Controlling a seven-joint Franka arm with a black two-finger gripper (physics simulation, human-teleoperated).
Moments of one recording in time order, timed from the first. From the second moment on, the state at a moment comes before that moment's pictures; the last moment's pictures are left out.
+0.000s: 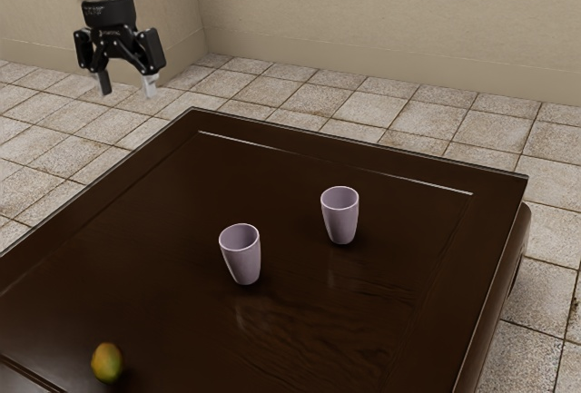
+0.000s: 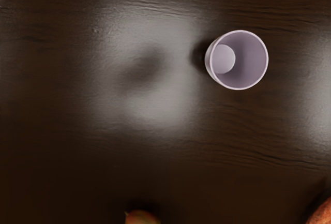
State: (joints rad) arm 0.25 0.09 -0.15 -1.34 -0.05 1.28 -0.03
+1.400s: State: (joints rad) arm 0.15 0.21 -0.20 -2.04 -0.05 2.16 -0.12
